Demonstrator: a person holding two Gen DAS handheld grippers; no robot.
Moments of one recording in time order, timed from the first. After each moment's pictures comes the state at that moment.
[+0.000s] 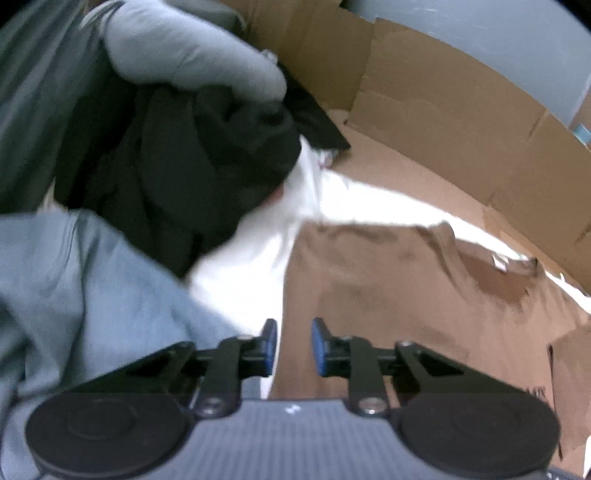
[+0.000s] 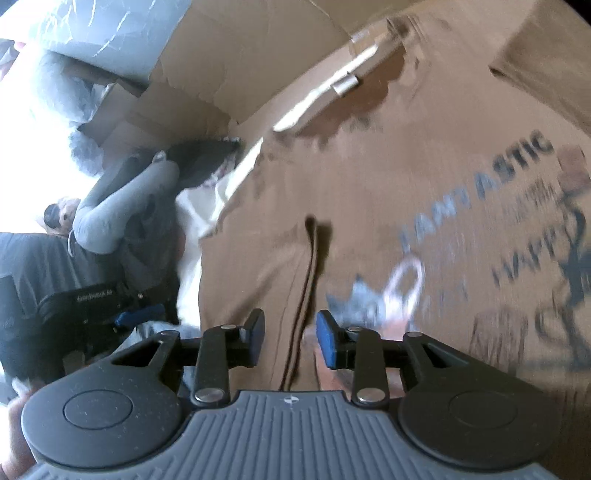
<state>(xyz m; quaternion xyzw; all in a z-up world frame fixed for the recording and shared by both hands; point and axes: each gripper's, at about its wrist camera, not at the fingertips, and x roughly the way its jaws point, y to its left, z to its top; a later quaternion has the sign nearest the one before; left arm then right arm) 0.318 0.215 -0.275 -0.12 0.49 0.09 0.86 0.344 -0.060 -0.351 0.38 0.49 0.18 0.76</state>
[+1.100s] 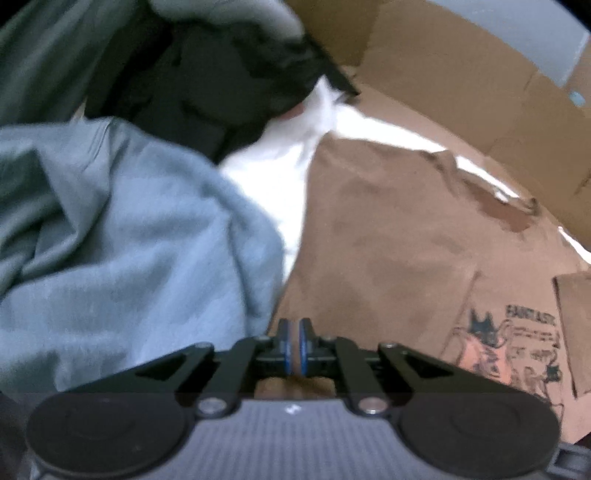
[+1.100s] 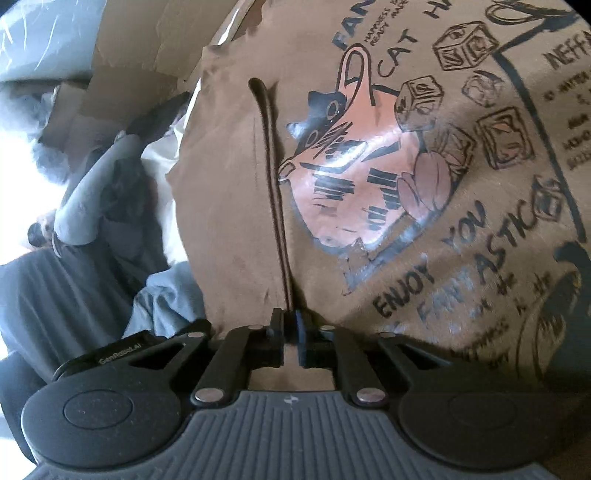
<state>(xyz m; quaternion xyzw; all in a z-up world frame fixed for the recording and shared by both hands) 0.278 0.218 -0.313 -0.12 0.51 0.08 0.85 0.275 -0.022 -0.386 0.48 0.54 0.14 0.68</state>
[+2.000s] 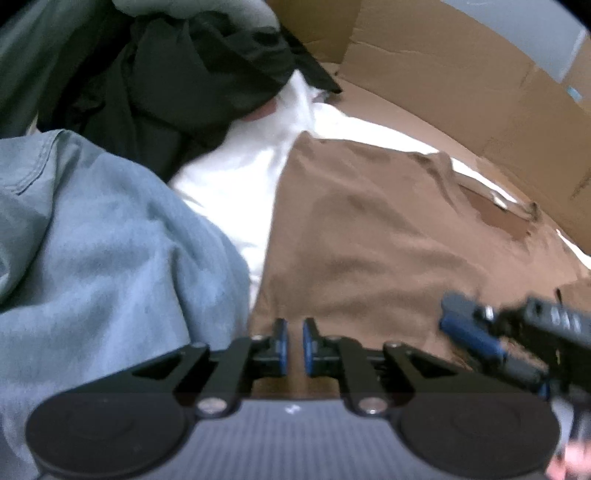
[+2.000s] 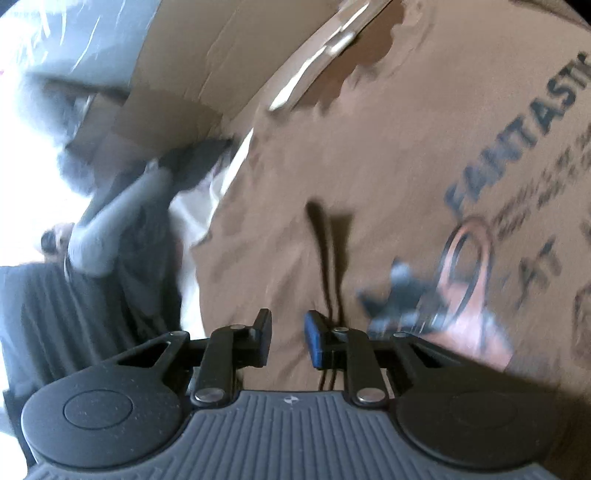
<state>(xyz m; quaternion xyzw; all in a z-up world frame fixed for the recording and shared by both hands) 0.318 0.213 -0.338 -0.12 0.51 0.05 0.85 0.377 -0.034 -0.387 0.43 0.47 0.17 0.75</state>
